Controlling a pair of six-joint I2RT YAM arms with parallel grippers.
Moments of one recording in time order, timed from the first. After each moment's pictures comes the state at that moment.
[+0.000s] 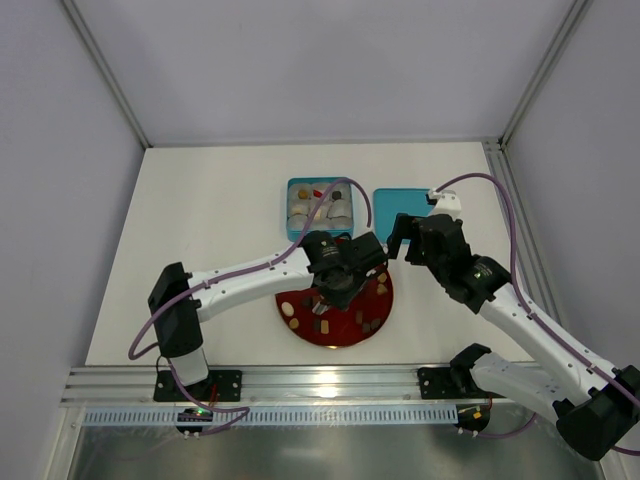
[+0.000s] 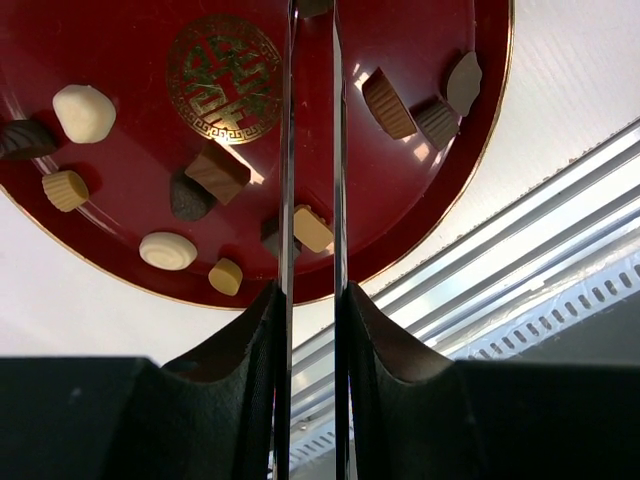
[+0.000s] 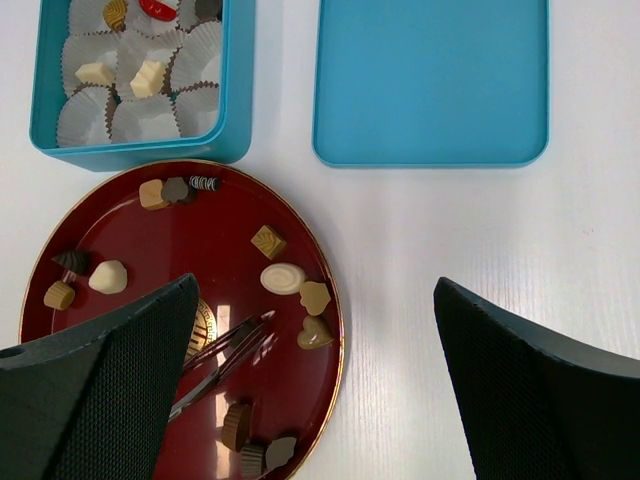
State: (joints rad) left arm -1.16 1.75 1.57 -1.07 -0.14 -0.39; right arm 0.58 0.93 0.83 -0.48 0.37 0.49
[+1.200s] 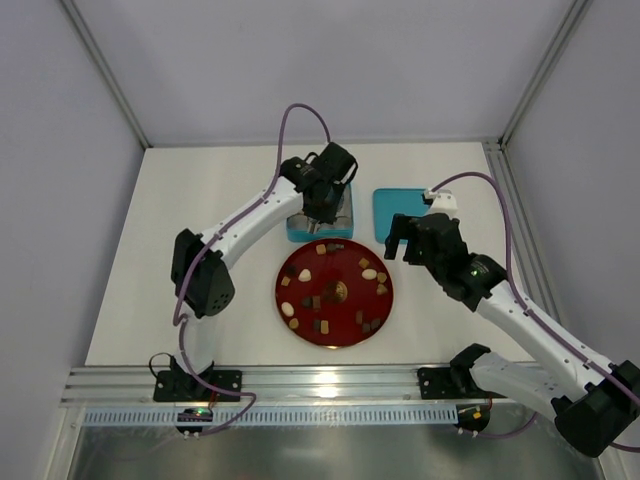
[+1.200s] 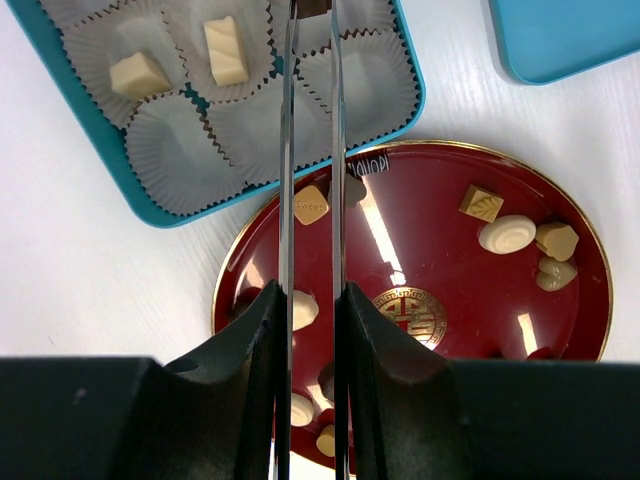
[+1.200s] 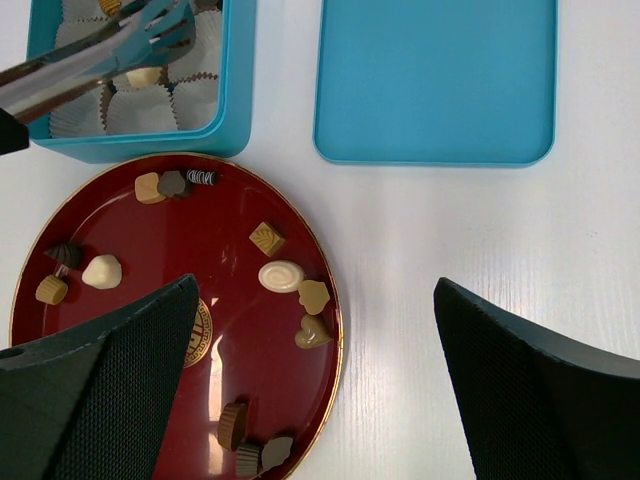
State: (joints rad) left arm -0.75 2.00 1.98 -1.03 -0.19 -0.31; right arm 0.58 0.96 0.83 -0.47 0.36 0.47
